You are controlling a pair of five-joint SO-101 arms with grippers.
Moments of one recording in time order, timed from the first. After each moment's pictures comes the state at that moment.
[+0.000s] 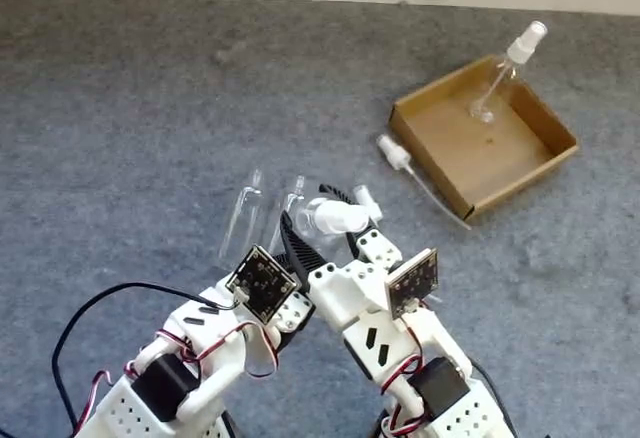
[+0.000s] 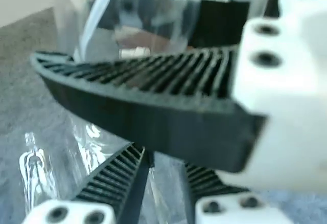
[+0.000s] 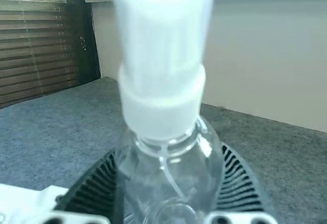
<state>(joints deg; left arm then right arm) 34.6 -104.0 89.5 47.3 3.3 -40.4 -105.1 95.5 13.9 -1.4</state>
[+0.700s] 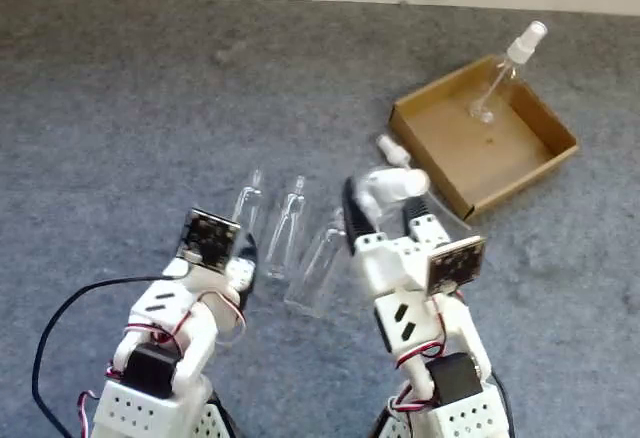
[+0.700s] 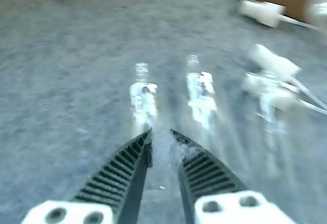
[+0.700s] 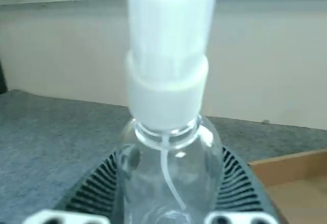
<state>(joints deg) 10.2 -104.1 93.8 50.7 3.2 -20.2 -105.1 95.5 14.1 -1.5</state>
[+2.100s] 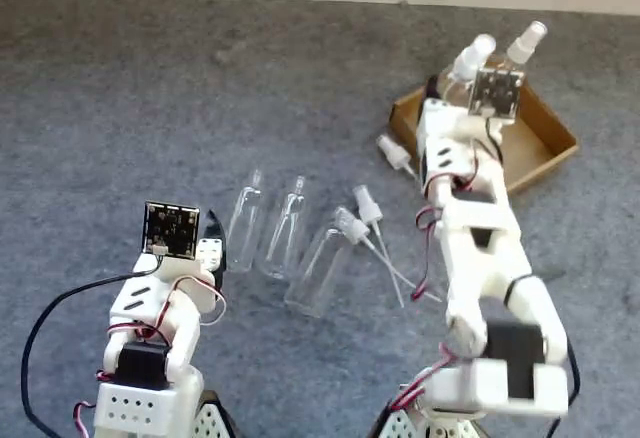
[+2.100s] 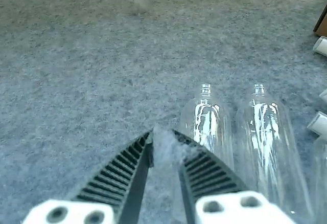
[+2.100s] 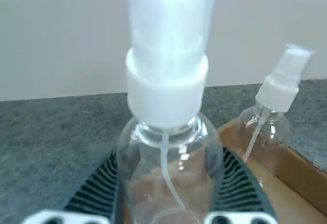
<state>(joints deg) 0.3 -104.0 95.9 43.9 3.1 0.4 -1.5 38.9 -19.1 -1.5</state>
